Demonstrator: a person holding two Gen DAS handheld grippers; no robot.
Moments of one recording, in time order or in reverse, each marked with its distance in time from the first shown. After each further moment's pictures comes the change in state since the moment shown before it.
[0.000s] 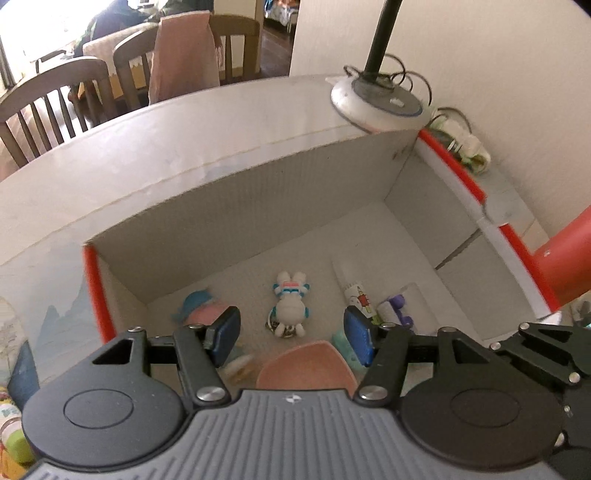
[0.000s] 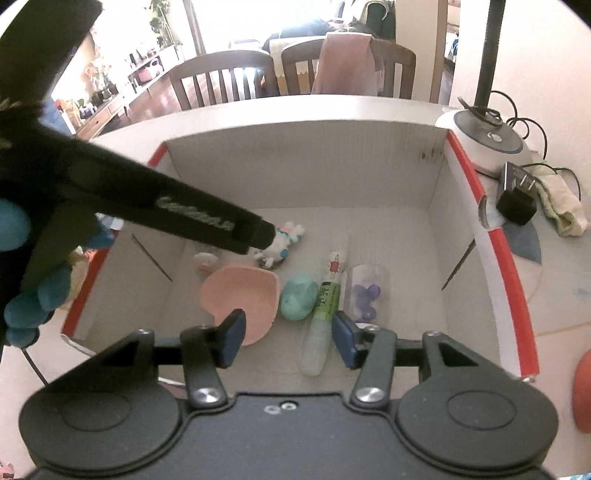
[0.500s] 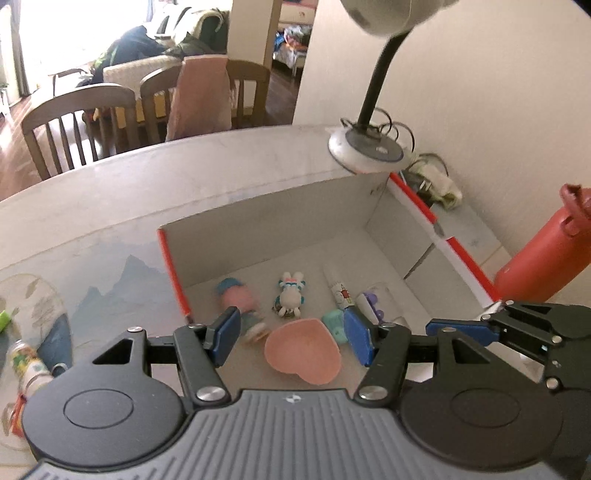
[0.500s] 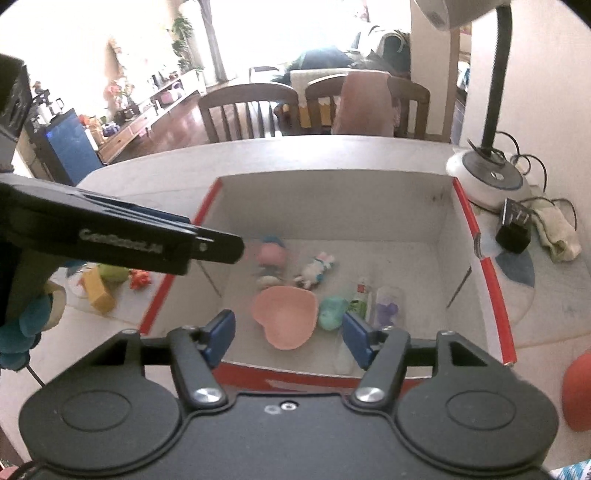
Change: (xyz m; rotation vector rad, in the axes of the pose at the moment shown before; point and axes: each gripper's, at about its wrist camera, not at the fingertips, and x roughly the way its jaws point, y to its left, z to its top) left arm -0.091 0.012 -0.043 -0.053 -0.155 -0.018; right arm -0.055 0.026 -0.004 -0.043 -0.098 0.048
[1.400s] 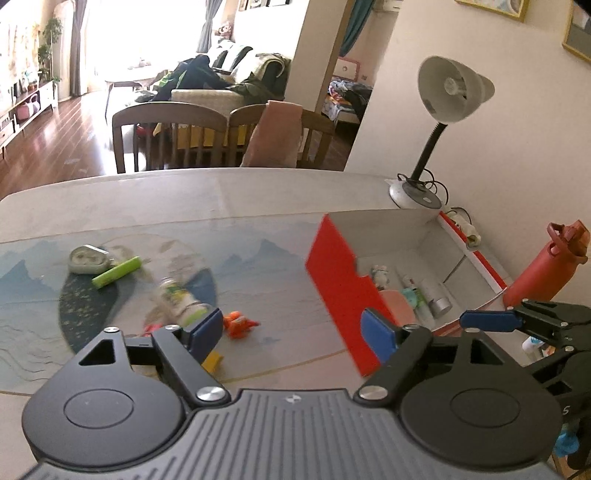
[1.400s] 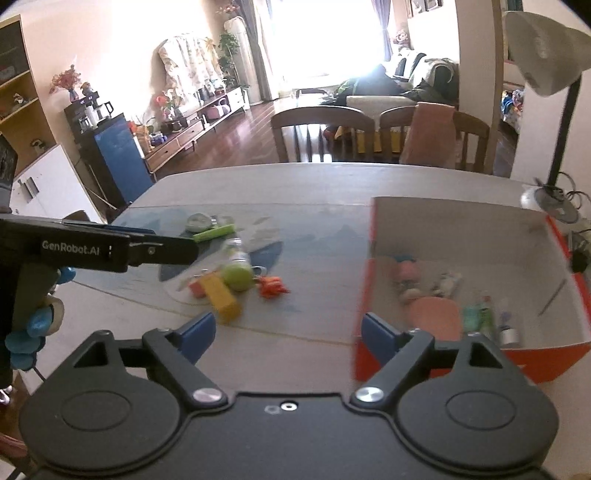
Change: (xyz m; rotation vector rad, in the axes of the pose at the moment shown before) left arm -0.154 0.140 -0.101 -0.136 -0.170 0.040; right arm -0.022 0.156 -0.012 -0.049 -0.077 0.100
